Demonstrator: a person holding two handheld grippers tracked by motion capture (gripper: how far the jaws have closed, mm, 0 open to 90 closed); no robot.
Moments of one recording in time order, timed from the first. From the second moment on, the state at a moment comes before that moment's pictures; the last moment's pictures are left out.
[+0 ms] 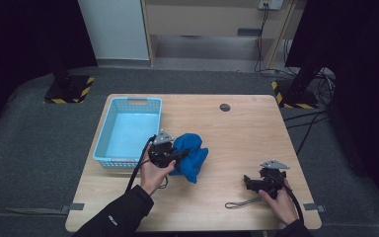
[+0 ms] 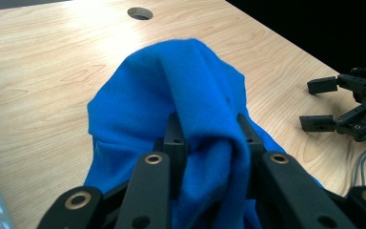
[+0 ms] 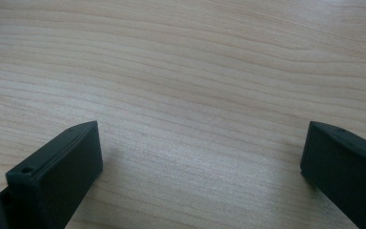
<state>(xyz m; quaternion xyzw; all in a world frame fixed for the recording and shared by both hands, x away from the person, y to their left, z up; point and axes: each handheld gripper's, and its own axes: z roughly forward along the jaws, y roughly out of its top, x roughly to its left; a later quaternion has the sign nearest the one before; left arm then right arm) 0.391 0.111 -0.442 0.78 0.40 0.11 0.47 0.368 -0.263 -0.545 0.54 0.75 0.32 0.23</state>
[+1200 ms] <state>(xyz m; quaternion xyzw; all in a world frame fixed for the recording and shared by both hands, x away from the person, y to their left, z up) 0.402 0.088 -0.452 0.79 0.39 0.10 0.47 0.368 -0.263 -0.545 0.54 0.75 0.32 0.23</state>
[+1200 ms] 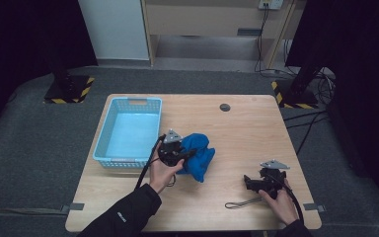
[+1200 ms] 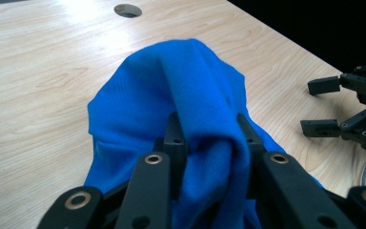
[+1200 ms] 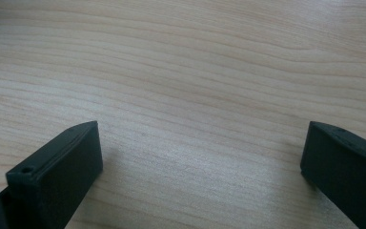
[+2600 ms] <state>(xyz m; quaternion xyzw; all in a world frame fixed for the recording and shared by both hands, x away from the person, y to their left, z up) 0.410 0.062 -0.481 0.80 0.39 0.09 0.46 0.368 -0.263 -0.545 0.54 0.75 0.32 0.23</state>
